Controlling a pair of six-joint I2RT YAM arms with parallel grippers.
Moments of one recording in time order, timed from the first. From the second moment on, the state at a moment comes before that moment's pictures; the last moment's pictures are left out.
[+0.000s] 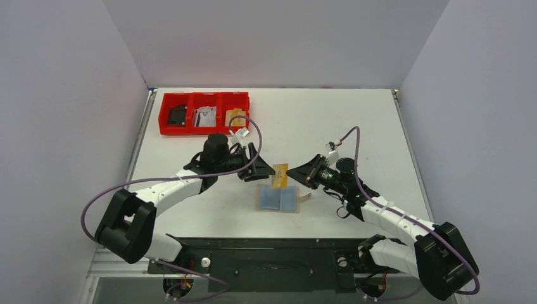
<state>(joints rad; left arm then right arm) -0.52 1.40 0.74 0.18 0.70 -0.98 0.50 1.10 0.41 0.42 -0.41 1.23</state>
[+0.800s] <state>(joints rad) -0.52 1.47 0.72 0.41 0.79 -1.12 0.51 1.11 0.41 0.49 -0.45 1.28</state>
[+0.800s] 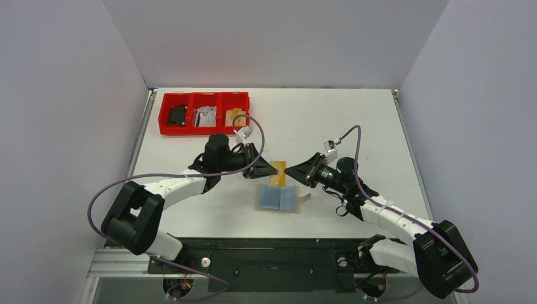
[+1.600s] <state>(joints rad) -0.53 1.41 0.79 0.15 0.52 -1.03 0.52 0.92 0.59 -0.09 -0.13 0.99</state>
